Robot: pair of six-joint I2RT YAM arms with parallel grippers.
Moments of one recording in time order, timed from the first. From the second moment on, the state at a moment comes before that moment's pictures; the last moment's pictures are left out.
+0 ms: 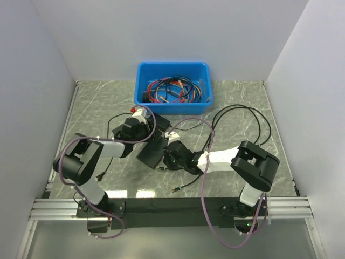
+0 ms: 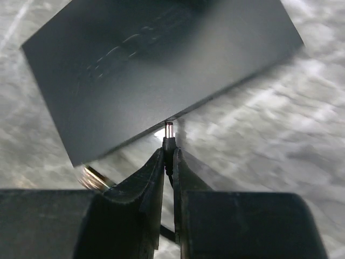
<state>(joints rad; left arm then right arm) -0.45 1.64 0.61 0.57 0.17 -0.57 1.01 1.68 0.73 0.21 0.18 0.54</state>
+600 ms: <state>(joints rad) -0.44 1.69 0.66 0.59 0.24 -0.51 1.02 1.59 0.70 0.11 0.23 0.57</state>
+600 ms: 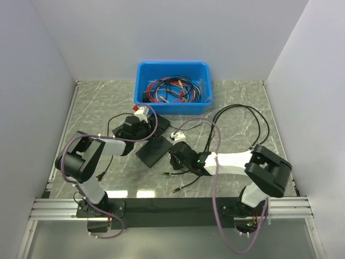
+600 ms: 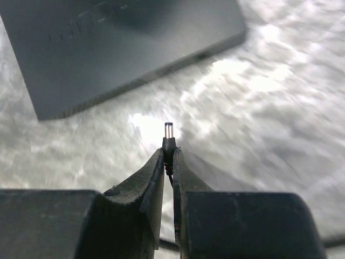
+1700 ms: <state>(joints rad) -0.43 1.74 0.52 0.90 0.36 -0.52 0.92 1.65 0.79 0.01 0.14 0.41</state>
